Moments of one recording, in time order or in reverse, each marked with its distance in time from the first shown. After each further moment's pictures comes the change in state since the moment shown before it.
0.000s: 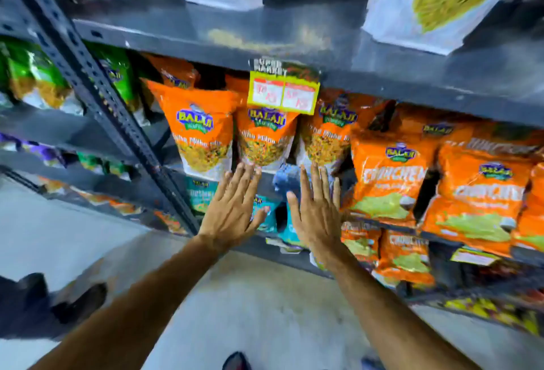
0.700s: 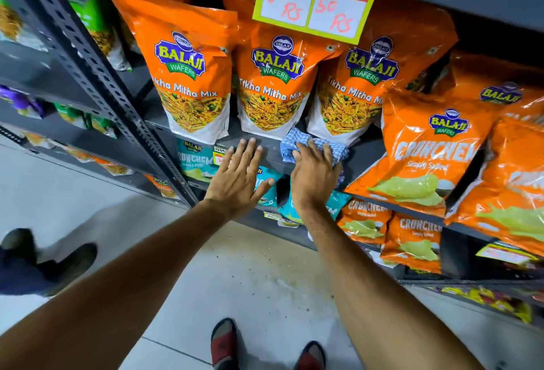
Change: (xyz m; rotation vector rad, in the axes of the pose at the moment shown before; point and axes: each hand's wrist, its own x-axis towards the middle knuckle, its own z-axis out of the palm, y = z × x) left_hand 0.021 -0.016 0.114 -0.046 -0.213 -0.095; right_hand 0.034 -0.006 0.107 0.087 -0.019 0.295
